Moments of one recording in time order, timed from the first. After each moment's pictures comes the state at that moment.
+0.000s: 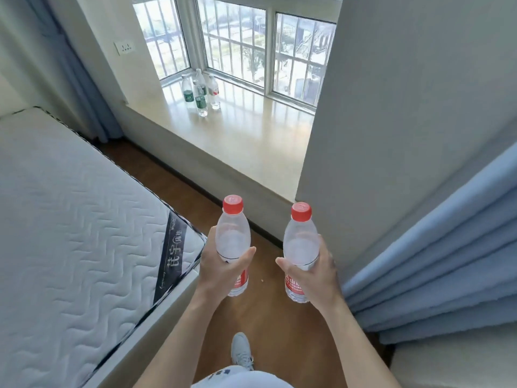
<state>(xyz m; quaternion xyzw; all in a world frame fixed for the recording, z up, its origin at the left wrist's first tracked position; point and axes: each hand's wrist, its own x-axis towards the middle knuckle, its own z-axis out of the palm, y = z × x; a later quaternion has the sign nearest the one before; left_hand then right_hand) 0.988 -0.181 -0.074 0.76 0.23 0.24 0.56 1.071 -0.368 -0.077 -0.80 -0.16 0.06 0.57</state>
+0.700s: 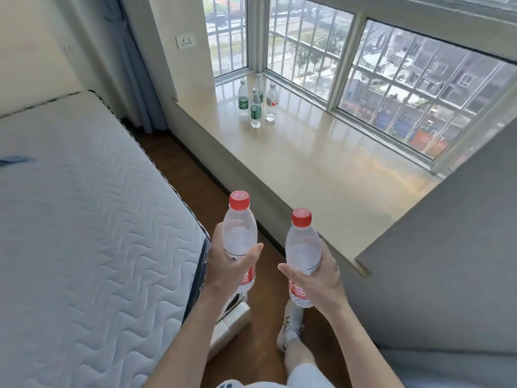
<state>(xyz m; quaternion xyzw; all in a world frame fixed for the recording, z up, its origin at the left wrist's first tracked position) 1.123 0.047 -0.079 0.72 0.32 0.29 0.54 1.234 -0.117 -0.094 -0.80 -0.23 0.15 0.53</state>
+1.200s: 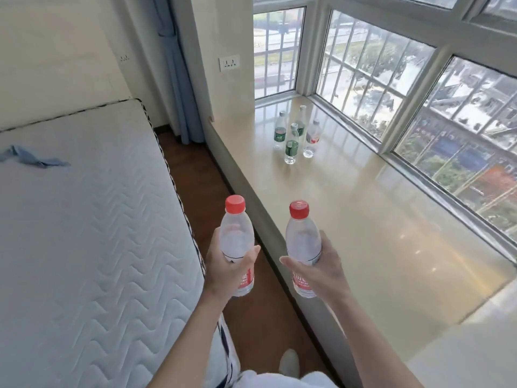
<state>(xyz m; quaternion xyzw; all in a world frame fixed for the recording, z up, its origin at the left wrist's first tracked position) 1.321 0.199 -0.078 0.66 0.43 0.35 0.51 1.483 0.078 -0.086 -0.76 -0.32 0.25 0.52</state>
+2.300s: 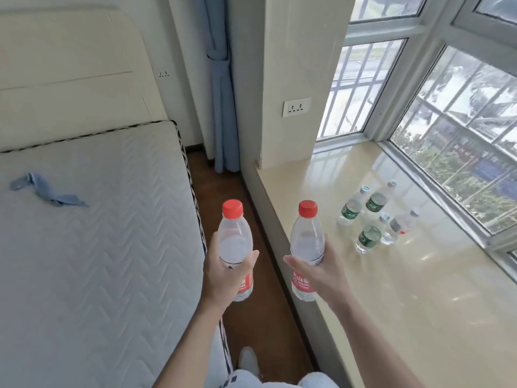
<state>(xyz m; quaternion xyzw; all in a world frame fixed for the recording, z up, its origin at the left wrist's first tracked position) 1.418 0.660 -0.072 0.64 0.48 0.40 0.45 1.606 0.570 -0.090 -0.72 -0.34 0.33 0.51</state>
